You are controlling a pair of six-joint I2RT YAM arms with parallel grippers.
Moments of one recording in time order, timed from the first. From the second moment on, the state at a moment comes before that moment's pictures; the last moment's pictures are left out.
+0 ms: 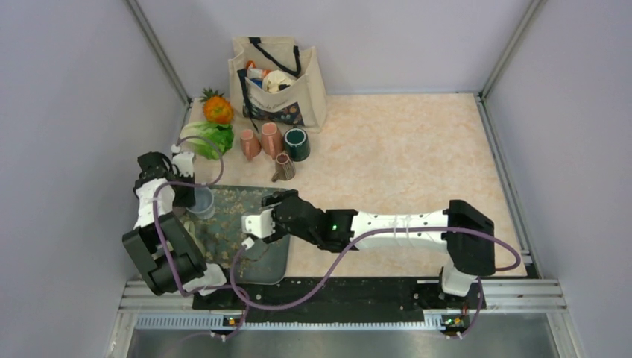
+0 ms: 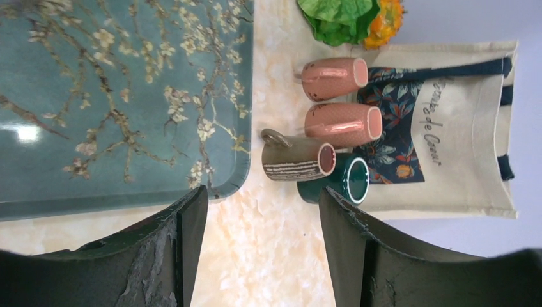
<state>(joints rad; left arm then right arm) 0.52 1.41 0.93 -0.62 0.23 0.53 1.35 1.71 1.27 -0.02 0.34 -0.80</state>
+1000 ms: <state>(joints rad) -0.02 1.35 1.13 -0.66 0.47 0.53 0.90 1.43 1.02 0.11 0.14 -0.28</state>
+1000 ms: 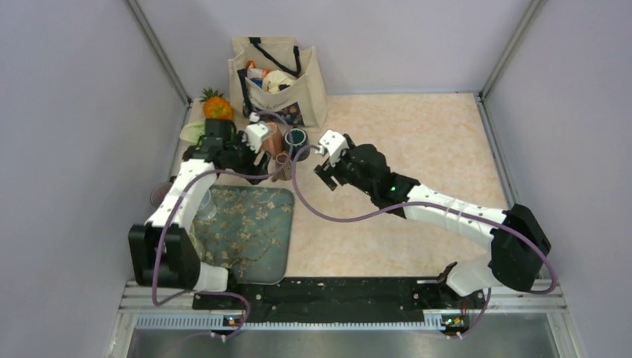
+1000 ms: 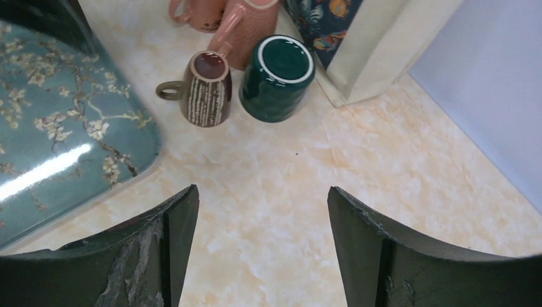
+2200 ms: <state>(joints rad) -0.21 1.83 1.28 -0.59 0.42 0.36 0.72 1.26 0.79 0.31 -0.07 0.08</state>
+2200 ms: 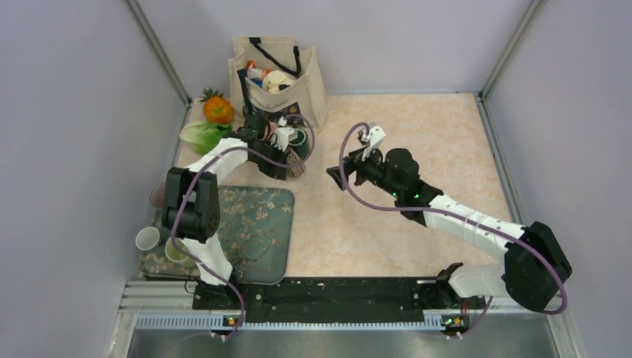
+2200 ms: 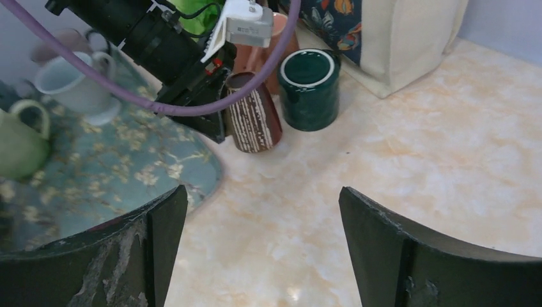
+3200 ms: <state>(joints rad) -0.26 1.43 1.30 -0.55 1.02 0.03 0.67 1.60 0.79 1.21 -0.42 0.99</state>
